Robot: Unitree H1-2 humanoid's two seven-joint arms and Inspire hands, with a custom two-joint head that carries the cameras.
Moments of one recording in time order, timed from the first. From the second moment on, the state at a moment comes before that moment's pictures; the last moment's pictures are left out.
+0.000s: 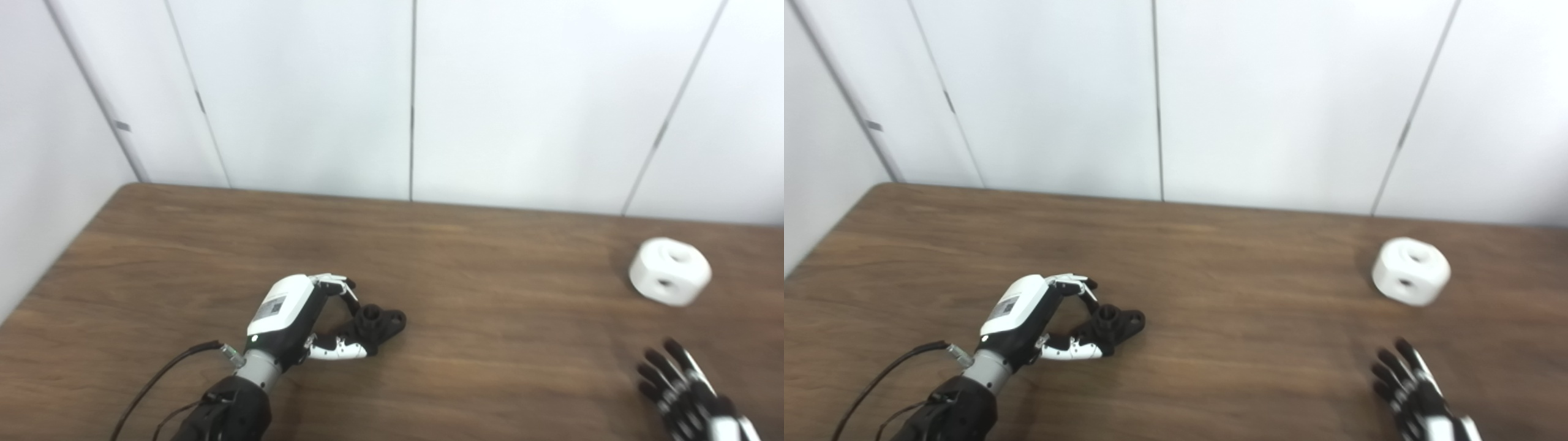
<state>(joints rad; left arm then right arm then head) -0.05 0.36 -0.27 -0.28 0.64 0.24 -0.09 0.29 -0.16 -0.09 -0.38 0.18 0.06 0.11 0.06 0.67</state>
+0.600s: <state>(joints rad) 0.09 0.29 -0.39 -0.40 0.74 0.15 -0.20 0.24 -0.14 -0.02 -0.57 0.08 0.28 0.04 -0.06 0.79</state>
